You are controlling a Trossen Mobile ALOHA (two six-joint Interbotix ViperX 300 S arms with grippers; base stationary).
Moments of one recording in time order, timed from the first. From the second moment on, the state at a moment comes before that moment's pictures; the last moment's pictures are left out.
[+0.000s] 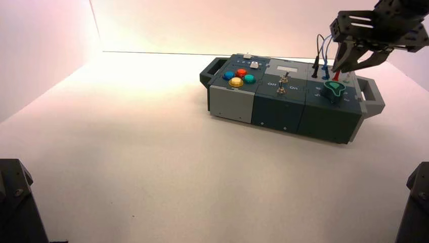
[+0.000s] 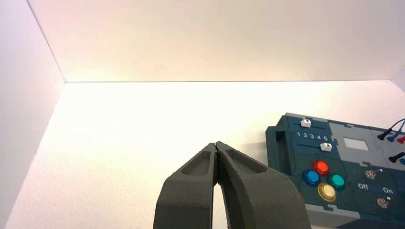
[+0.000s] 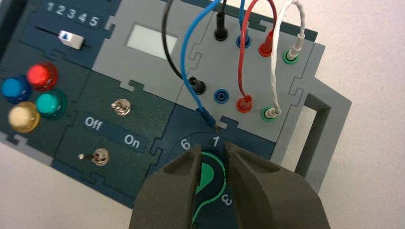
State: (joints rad) left arm -0.25 -0.67 1.02 -0.21 0.11 0.10; right arm 0.06 -0.25 1.03 0.31 0.27 -0.19
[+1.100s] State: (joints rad) left arm -0.25 -0.62 0.99 -0.21 0.11 0.10; right arm 0.07 -0.07 0.90 0.29 0.22 -0.19
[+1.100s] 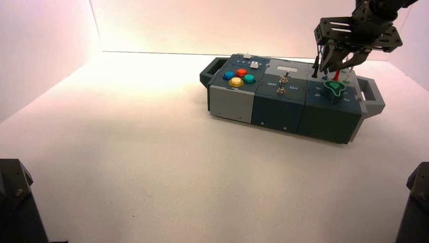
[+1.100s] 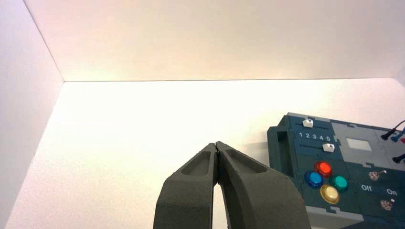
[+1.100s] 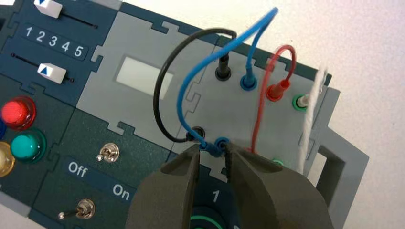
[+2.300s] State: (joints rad) left arm -0.25 -0.59 0.98 -0.21 0.11 0.10; right arm 0.07 -0.08 0.88 0.25 0.22 -0.19
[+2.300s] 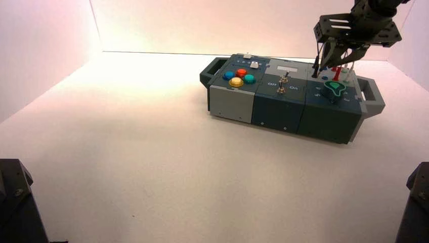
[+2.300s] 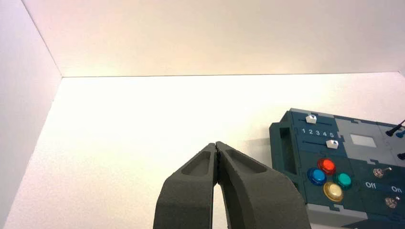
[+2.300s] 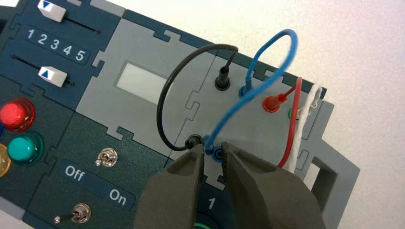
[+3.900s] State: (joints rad) left arm -0.25 -0.58 0.96 -0.21 0.11 0.10; right arm 0.07 -0.06 0.89 0.25 0.19 -0.19
